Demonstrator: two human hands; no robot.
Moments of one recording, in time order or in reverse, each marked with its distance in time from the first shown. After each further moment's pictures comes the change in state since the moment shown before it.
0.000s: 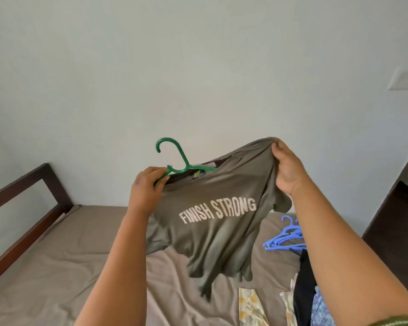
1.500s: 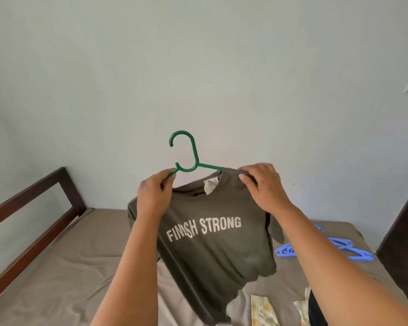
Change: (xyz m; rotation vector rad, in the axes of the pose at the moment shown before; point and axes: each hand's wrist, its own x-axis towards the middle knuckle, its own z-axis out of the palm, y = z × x) left_hand -0.011 0.017 -0.023 -0.072 0.115 -0.146; right_hand -0.028 0.043 0.053 -1.088 -0.065 -0.472
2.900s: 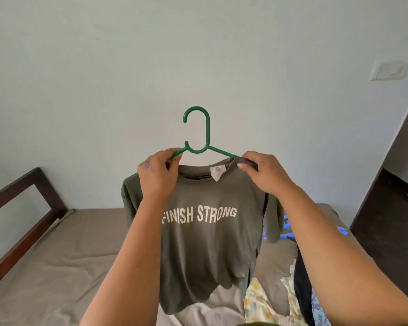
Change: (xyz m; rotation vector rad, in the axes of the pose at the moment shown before) left_hand 0.000 0.036 0.008 -0.027 0.050 0.193; right_hand -0.020 -0.017 -0.047 0.121 -0.153 0.176
